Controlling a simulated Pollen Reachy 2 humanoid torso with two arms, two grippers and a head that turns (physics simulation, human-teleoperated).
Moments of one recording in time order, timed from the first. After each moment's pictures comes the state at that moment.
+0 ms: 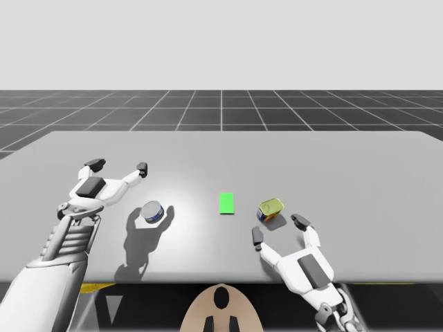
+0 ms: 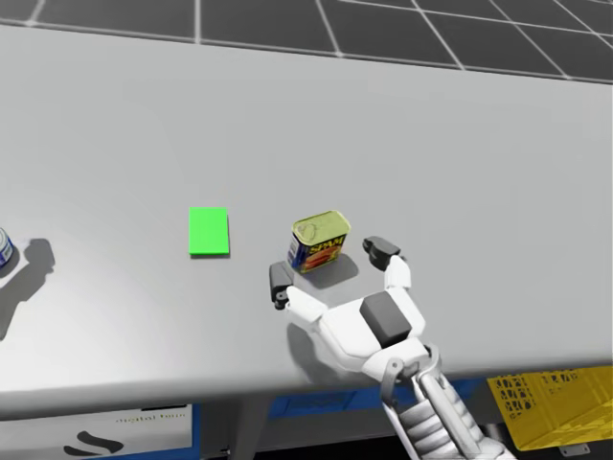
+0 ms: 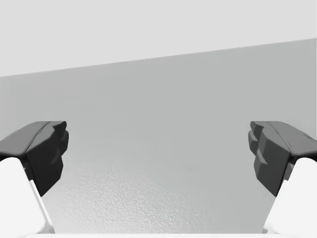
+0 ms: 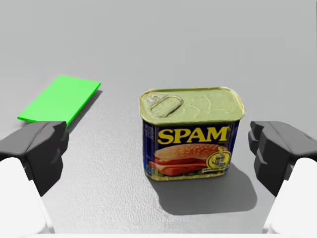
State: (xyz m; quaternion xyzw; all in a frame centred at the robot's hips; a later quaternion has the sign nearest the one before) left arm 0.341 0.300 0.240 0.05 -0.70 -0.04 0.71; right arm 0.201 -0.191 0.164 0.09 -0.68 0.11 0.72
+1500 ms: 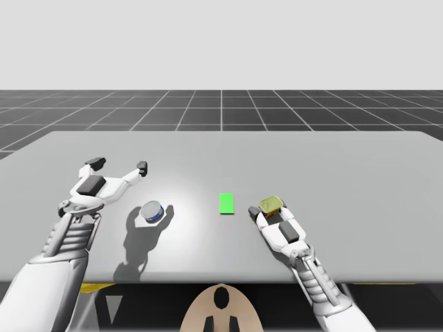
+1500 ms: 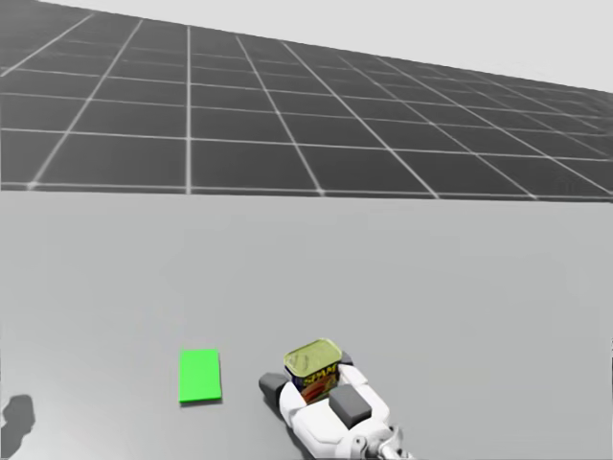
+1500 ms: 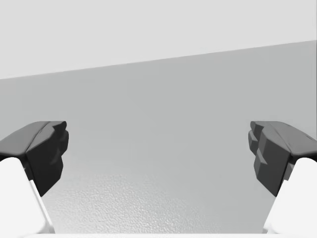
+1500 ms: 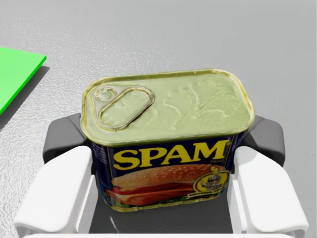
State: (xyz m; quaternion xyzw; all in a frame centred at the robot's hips) left arm 0.346 0.302 0.240 0.05 -0.71 -0.05 0.70; right arm 0.283 -0.187 0.133 0.07 -0.62 0.11 0.78
